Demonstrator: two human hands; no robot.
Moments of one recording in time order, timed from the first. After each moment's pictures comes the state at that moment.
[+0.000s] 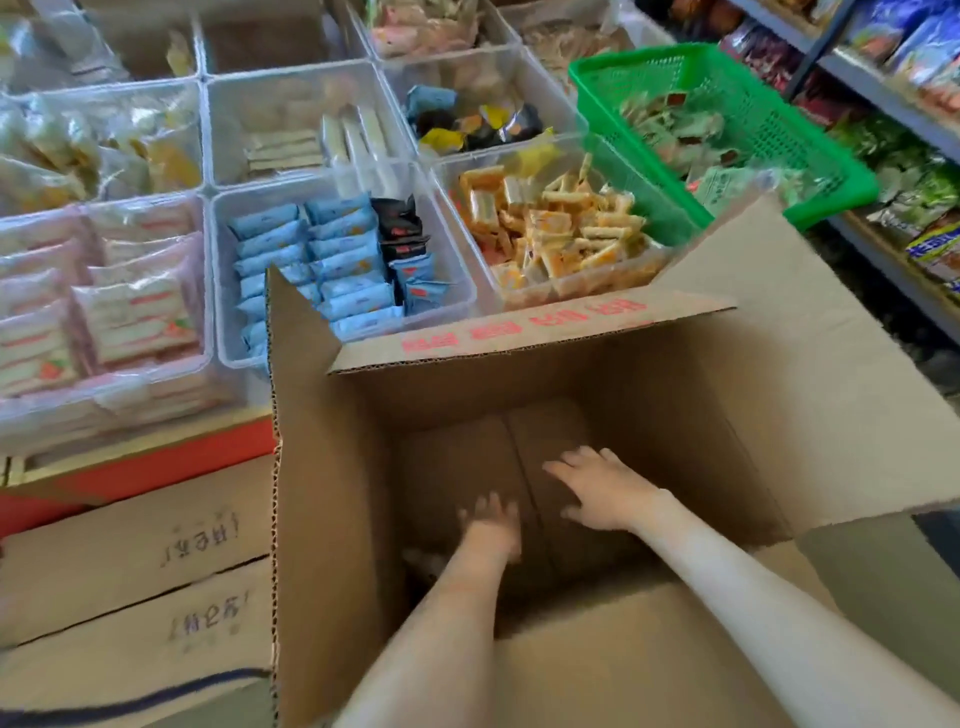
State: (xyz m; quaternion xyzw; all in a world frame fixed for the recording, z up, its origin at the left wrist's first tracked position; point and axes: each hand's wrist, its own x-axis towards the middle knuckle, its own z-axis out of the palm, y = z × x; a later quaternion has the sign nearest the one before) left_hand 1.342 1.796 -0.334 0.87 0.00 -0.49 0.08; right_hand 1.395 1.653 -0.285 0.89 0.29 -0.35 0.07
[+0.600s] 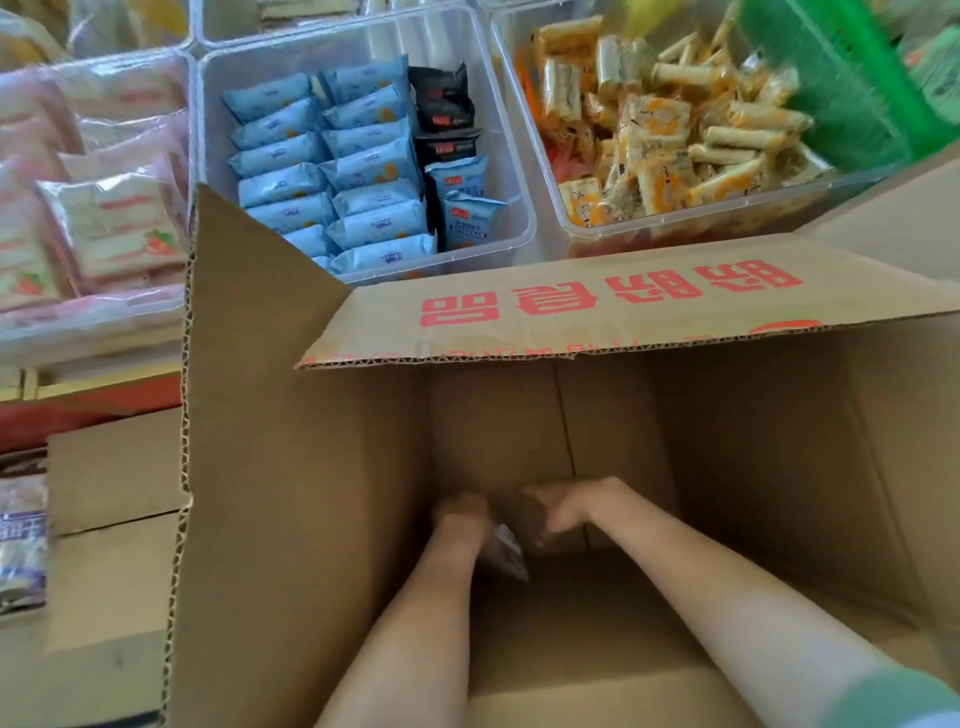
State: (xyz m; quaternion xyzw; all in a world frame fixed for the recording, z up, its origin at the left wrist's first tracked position) left_hand 1.327 1.845 -0.409 0.80 0.16 -0.56 0.11; right_hand 1.401 1.715 -0.392 0.72 0.24 -0.65 0.02
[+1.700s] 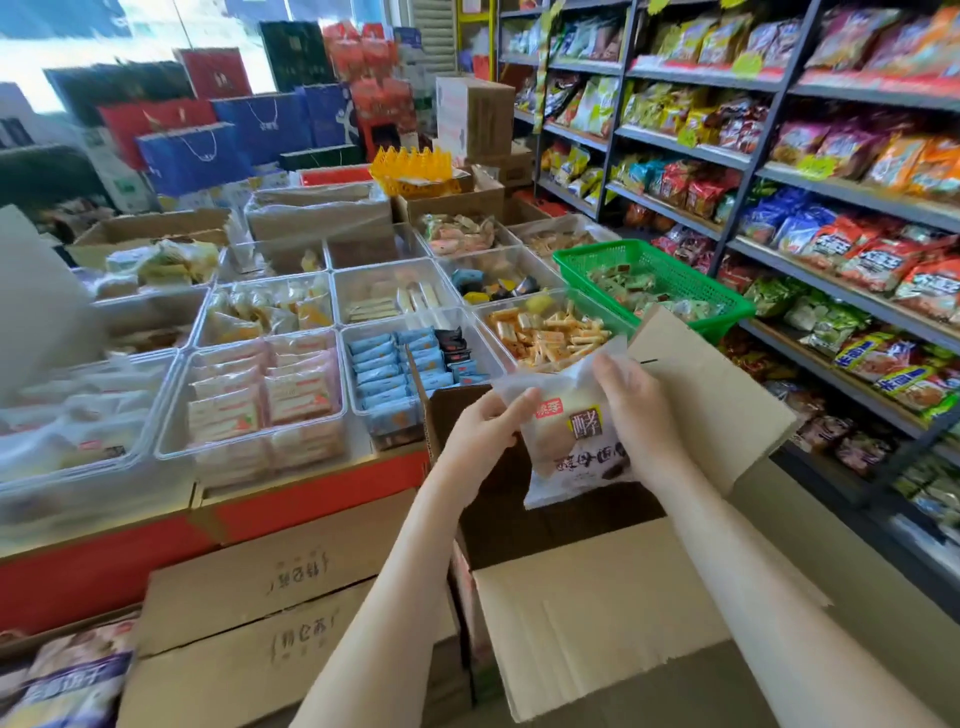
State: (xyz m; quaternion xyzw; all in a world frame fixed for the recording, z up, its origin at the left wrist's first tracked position) left_hand 1.210 1.856 -0.065 0.73 0.04 -0.03 0.68; right_hand 1.247 1.687 -0.050 0.77 0.05 0.06 -0.63
